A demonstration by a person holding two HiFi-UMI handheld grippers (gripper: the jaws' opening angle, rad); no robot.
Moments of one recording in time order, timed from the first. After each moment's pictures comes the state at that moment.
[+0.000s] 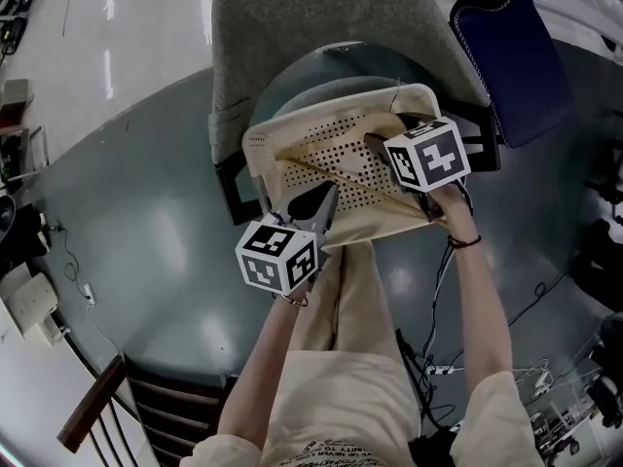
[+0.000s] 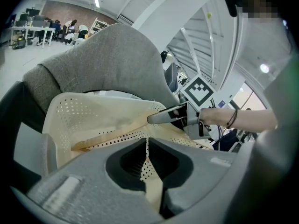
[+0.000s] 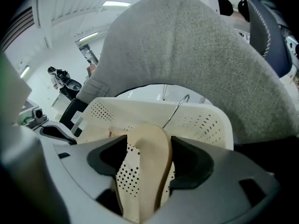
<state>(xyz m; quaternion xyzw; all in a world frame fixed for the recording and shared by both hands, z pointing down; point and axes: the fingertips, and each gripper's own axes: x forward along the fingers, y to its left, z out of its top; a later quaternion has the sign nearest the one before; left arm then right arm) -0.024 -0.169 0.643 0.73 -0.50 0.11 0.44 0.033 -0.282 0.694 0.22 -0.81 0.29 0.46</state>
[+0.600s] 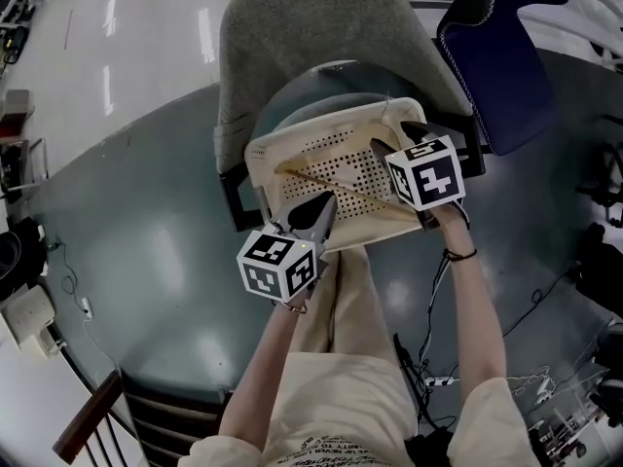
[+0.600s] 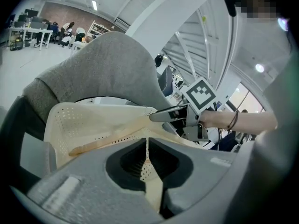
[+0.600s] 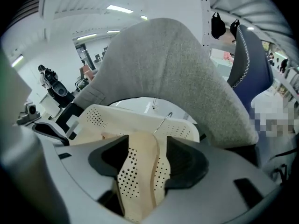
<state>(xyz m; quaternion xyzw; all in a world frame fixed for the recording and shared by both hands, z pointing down) -0.018 -0.171 0.619 0.75 -0.49 0.10 0.43 0.053 -0.299 0.656 0.29 -0.82 0.23 0.44</state>
